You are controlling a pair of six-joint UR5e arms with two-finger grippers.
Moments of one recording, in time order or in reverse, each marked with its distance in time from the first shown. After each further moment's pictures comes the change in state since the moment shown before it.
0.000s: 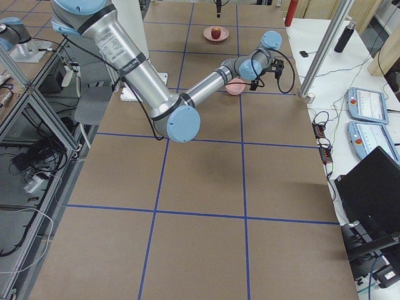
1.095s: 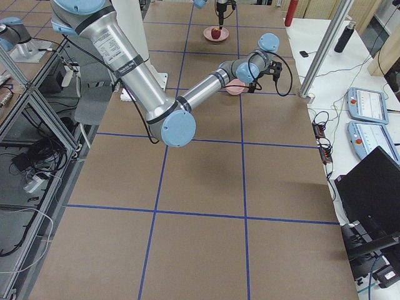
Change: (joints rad) left arm 0.085 -0.079 0.163 -0.152 0.026 -0.124; right arm 0.002 -0.031 0.031 0.000 0.001 -0.001
